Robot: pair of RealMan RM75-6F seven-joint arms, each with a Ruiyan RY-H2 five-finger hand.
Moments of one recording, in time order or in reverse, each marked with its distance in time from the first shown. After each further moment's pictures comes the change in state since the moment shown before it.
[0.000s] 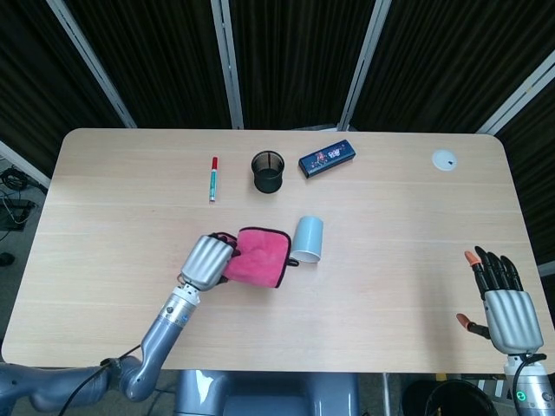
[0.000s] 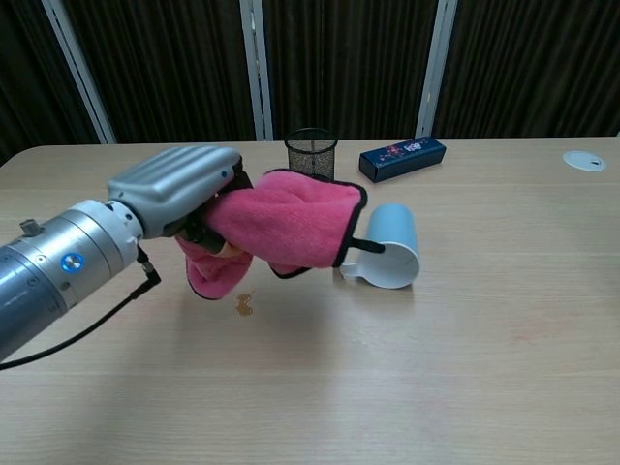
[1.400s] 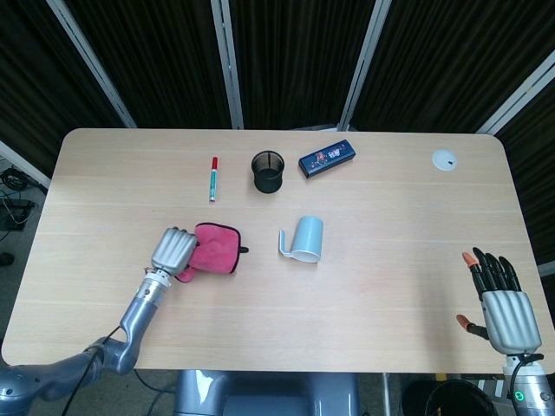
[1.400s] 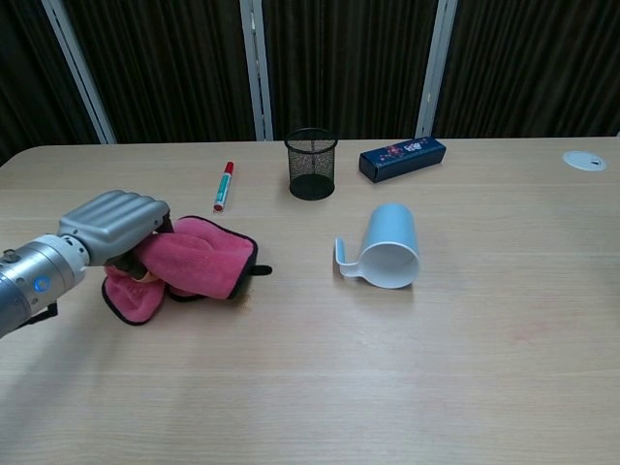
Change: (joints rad) left arm 0.020 -0.052 0.040 0.534 -0.009 -0.134 -0.176; right arm 0.003 -0.005 -0.007 0.006 -0.003 -0.006 -0.029
